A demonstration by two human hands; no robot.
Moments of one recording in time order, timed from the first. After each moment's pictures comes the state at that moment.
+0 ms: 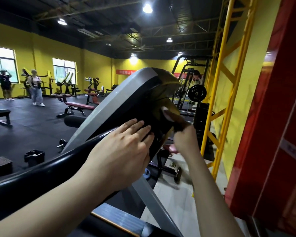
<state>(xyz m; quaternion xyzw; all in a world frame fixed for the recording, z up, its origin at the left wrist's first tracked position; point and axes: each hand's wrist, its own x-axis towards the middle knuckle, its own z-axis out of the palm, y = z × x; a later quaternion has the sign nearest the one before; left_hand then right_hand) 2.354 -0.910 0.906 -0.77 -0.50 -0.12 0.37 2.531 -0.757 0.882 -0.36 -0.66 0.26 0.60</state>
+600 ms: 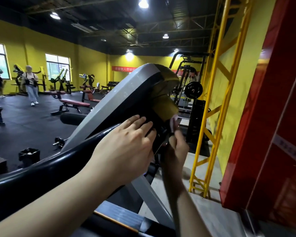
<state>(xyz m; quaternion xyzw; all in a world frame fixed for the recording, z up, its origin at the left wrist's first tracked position) 2.355 -0.908 0.905 -0.78 -0.49 -0.13 0.37 2.484 -0.811 0.831 -0.30 -0.53 0.28 0.74</state>
